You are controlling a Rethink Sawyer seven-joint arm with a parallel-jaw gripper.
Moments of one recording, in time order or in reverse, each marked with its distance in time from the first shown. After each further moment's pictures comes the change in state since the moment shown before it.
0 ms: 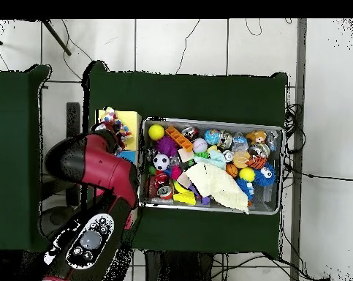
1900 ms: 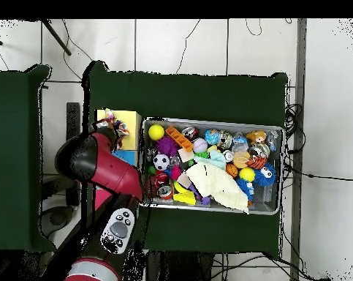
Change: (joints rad) arm -0.110 -0.072 0.251 0.111 0.118 -0.215 0.000
